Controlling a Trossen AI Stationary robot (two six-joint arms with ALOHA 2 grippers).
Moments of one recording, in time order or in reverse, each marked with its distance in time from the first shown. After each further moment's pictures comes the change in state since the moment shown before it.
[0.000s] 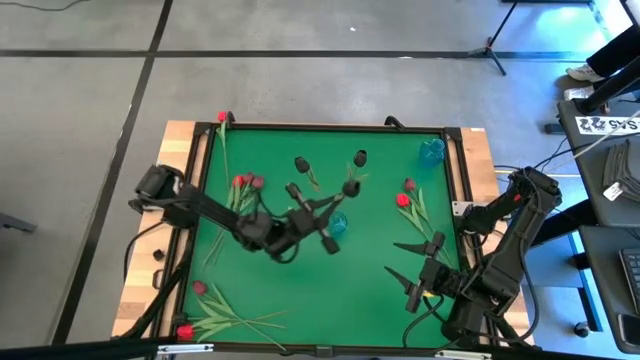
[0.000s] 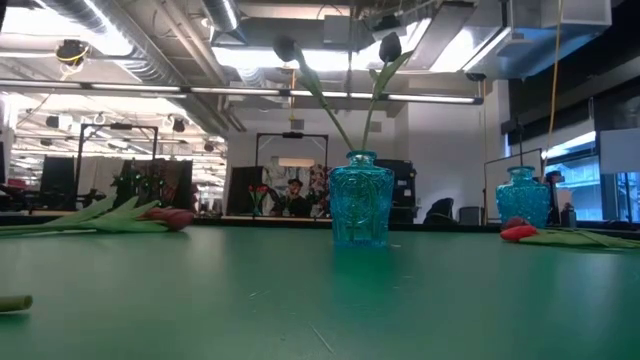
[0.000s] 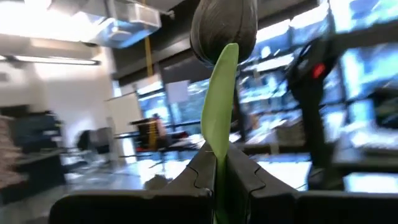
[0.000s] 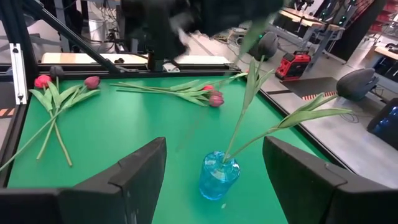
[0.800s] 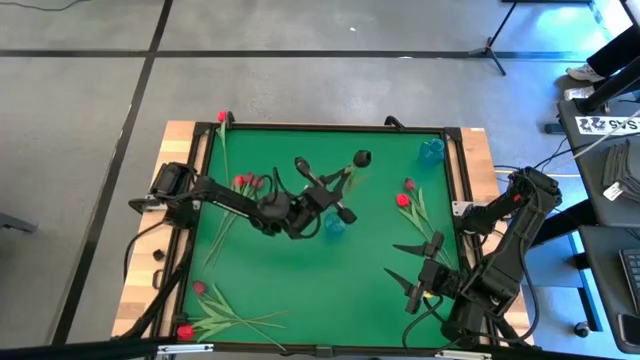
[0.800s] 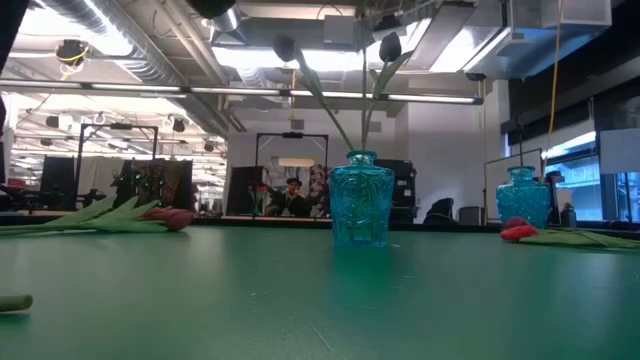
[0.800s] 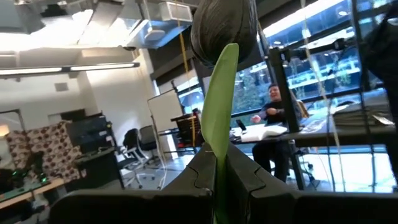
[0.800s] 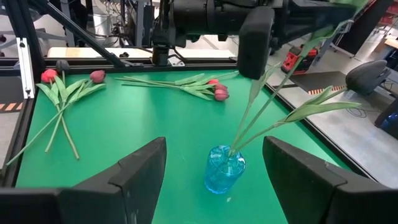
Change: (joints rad) left arm 0.158 0.084 0.082 0.016 0.024 0.068; right arm 0.002 0.000 0.000 0.008 -0.034 0.000
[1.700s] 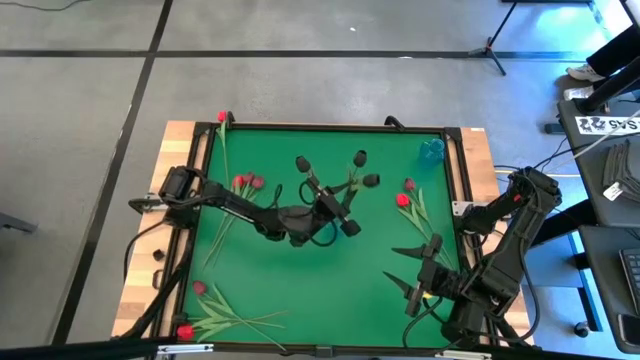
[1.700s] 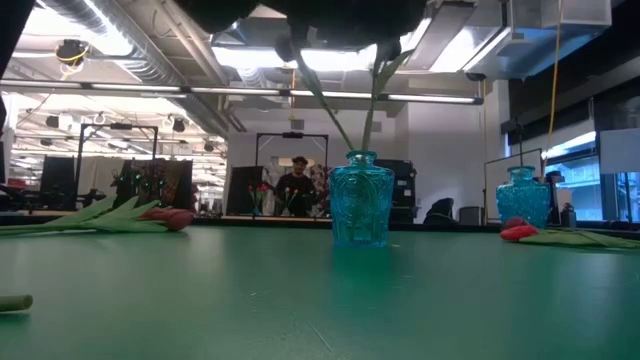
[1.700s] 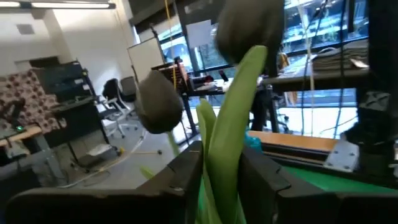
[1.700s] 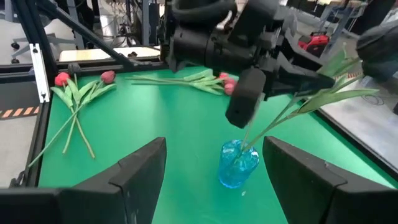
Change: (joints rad) left arm -0.023 0.062 0.000 -0.295 -0.076 -0.350; right arm 0.000 0.000 0.000 0.038 -0.037 0.026
